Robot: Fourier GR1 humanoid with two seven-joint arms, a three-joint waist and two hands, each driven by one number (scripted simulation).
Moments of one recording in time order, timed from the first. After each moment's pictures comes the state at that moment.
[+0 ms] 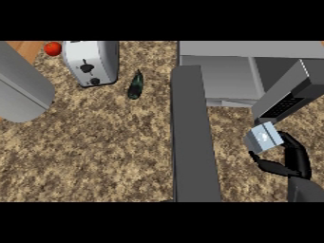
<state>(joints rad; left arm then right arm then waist) 0.61 0.09 0.52 -2.31 0.78 -0.60 0.10 -0.41 -0.27 -0.44 -0.27 0.11 0.04 -1.02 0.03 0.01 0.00</state>
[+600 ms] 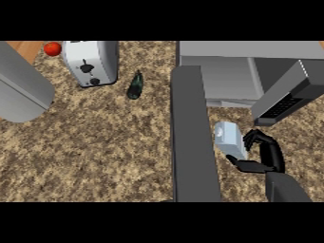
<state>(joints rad) 0.61 0.08 0.52 -2.30 0.81 -0.62 0.10 -0.45 -0.16 -0.37 -0.26 0.16 0.06 -1.07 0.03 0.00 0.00</state>
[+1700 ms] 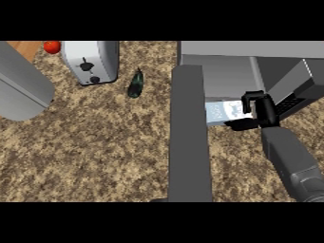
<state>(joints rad) 0.56 0.09 0.55 -2.30 0.84 -0.61 0.17 -0.76 -0.22 -0.34 -0.19 0.23 -0.05 -0.91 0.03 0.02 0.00</state>
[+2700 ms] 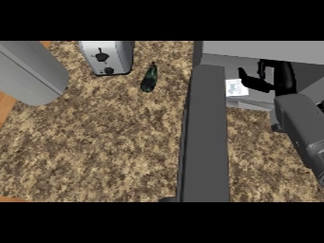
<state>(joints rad) 0.43 0.15 0.54 -2.24 0.83 -0.62 0.18 -0.98 -0.33 -0.35 -0.13 0.29 -0.29 -0.73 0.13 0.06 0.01</state>
